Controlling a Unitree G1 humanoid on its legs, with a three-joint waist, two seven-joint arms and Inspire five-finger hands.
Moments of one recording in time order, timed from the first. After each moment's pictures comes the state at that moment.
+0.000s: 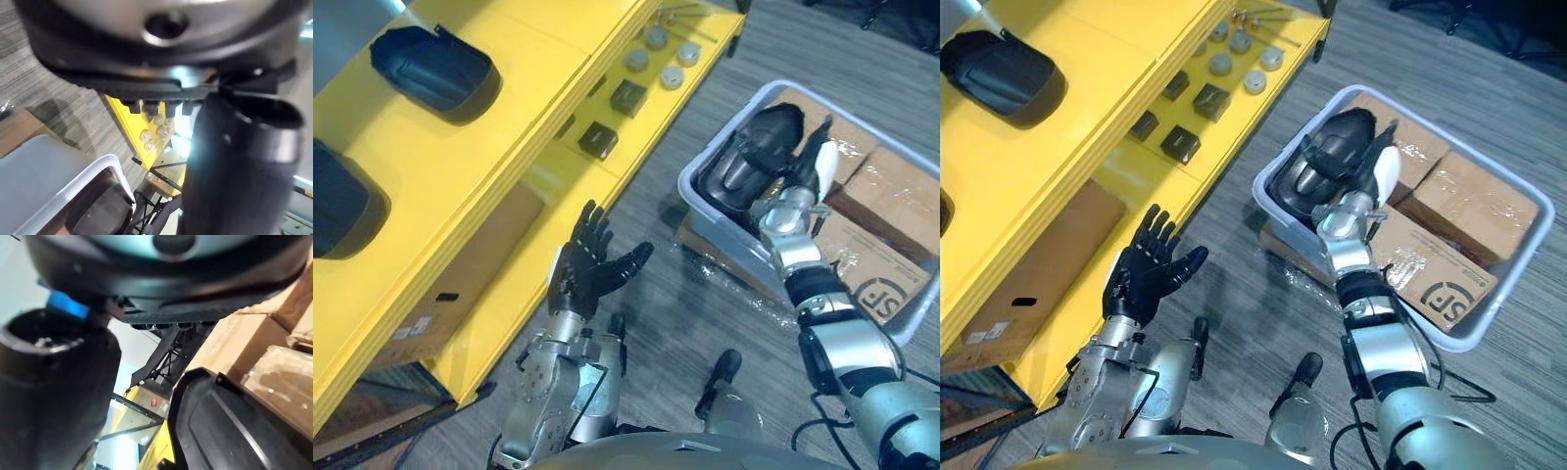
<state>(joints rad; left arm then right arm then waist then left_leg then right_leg) 0.27 0.14 -0.34 -0.23 -0.51 -0.22 0.10 -0.81 -0.41 0.11 0.82 0.01 0.00 -0.72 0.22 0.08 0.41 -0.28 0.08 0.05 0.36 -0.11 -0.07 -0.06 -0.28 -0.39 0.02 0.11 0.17</state>
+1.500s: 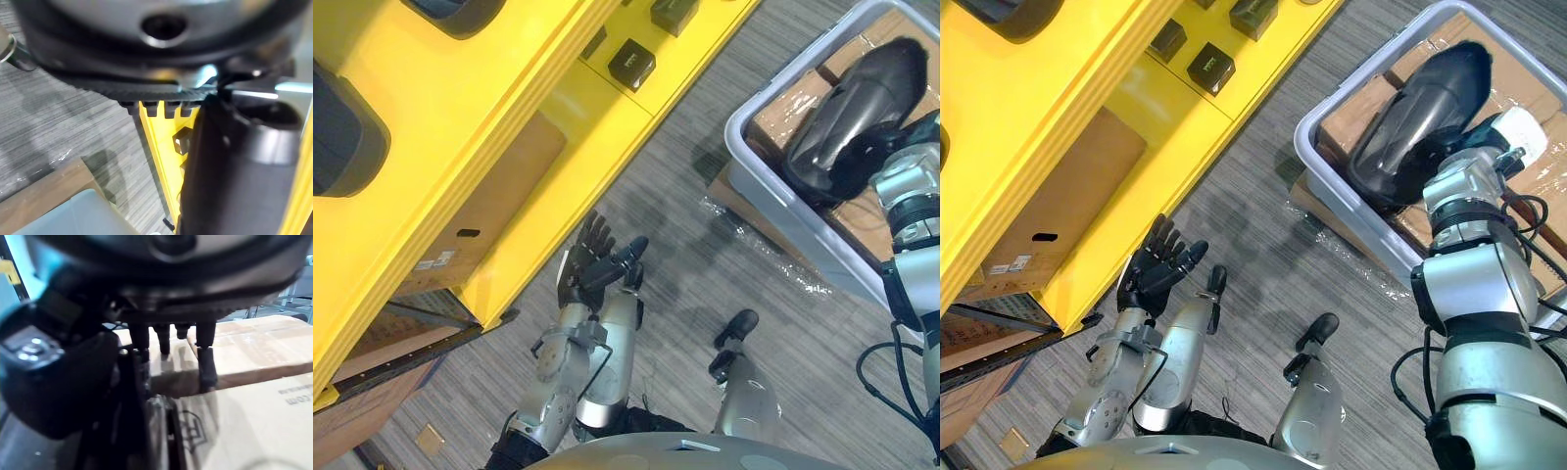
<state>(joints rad) 0.14 0.17 -0.39 0.00 -0.66 -0.28 0.18 -1.18 -0.75 0.44 1.32 -0.19 0.38 -0.33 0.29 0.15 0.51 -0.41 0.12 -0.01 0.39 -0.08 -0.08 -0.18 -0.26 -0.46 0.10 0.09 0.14</state>
